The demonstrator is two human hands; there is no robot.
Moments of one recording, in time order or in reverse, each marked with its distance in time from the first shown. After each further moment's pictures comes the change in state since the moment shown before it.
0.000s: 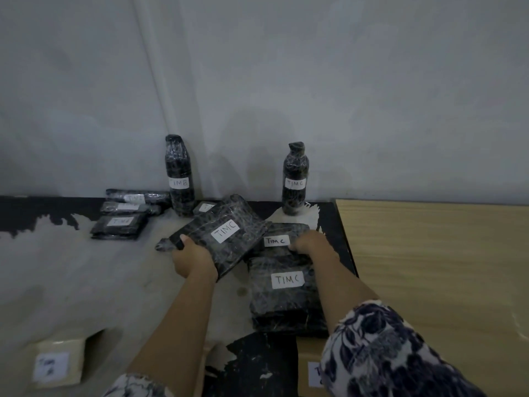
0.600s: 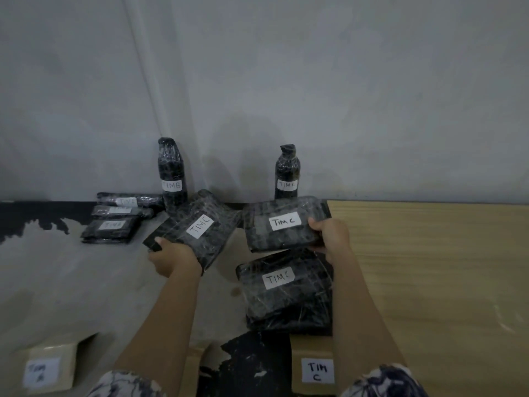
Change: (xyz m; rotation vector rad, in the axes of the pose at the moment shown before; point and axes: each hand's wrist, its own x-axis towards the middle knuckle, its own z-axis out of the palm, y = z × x) left_hand 0.009 0.014 -0.007 -0.086 0.118 0.038; right_hand -0.025 0.032 -0.032 1.122 0.131 -0.158
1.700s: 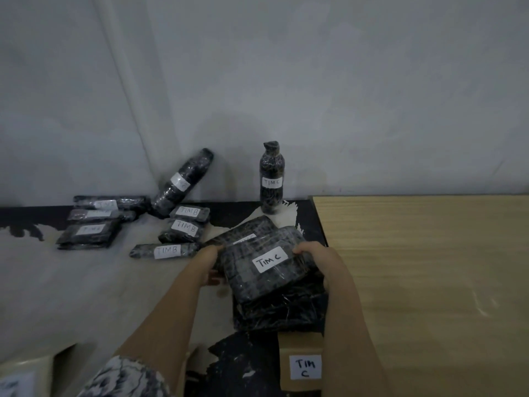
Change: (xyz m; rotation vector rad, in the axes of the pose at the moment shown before) left_hand -0.039 -0.027 0.017 0.690 -0.889 -0.188; right_hand -0.043 0.025 -0.028 -0.187 -0.070 0.185
